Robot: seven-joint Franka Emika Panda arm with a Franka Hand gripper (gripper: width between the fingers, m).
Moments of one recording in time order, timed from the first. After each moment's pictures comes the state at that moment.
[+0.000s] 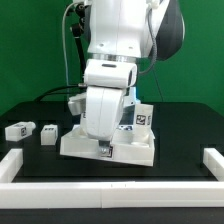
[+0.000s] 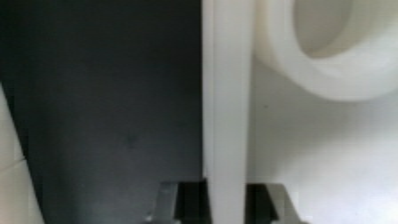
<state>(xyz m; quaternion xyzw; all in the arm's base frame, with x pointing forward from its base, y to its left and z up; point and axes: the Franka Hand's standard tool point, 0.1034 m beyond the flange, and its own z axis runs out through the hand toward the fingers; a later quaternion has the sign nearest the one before) 0.560 -0.048 0.040 0.75 0.65 0.00 0.07</state>
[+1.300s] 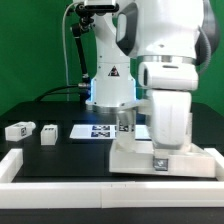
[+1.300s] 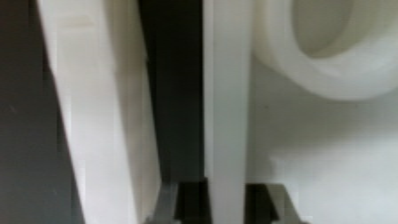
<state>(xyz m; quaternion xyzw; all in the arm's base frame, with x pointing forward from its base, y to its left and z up) 0.622 0.049 0.034 0.73 0.67 0.04 0.08</state>
